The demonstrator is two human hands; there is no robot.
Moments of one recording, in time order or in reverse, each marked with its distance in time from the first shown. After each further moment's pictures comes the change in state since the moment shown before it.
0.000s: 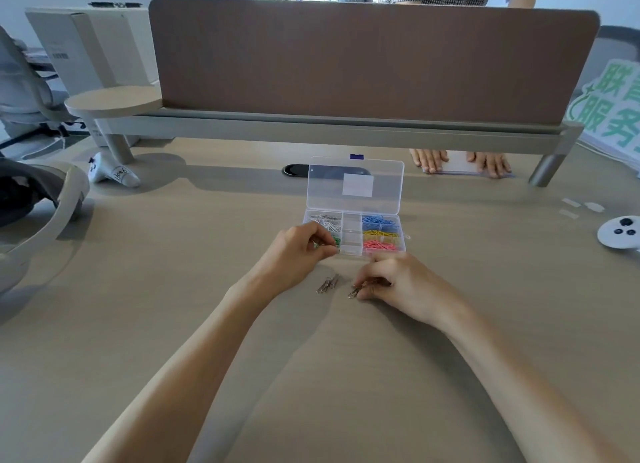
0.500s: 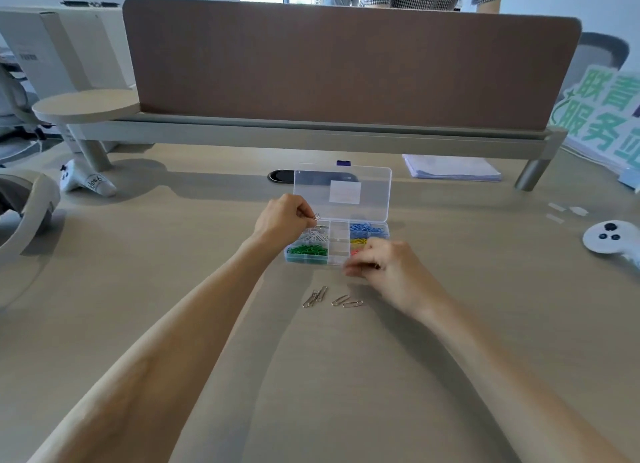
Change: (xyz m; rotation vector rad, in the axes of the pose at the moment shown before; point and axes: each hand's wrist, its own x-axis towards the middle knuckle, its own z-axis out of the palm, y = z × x) left_hand 0.088 -0.010 -0.001 0.204 0.076 -0.115; right_hand 0.020 0.008 -0.005 0.061 0.259 0.023
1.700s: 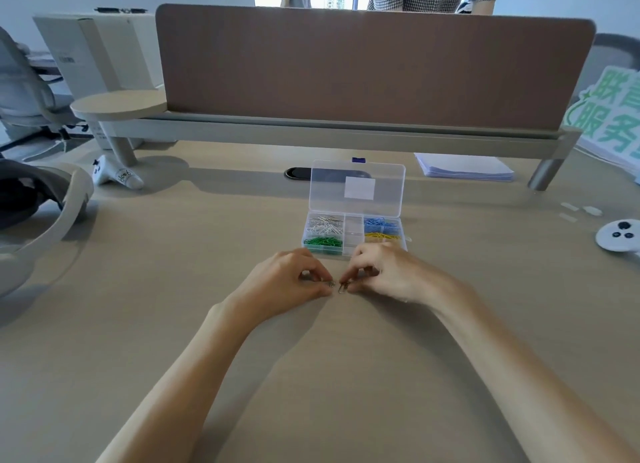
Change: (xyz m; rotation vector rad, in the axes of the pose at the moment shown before) left_hand -0.115 -0.027 -0.013 0.085 -0.182 0.248; right_hand 0.009 -0.010 0.006 -0.077 -0.398 -0.032
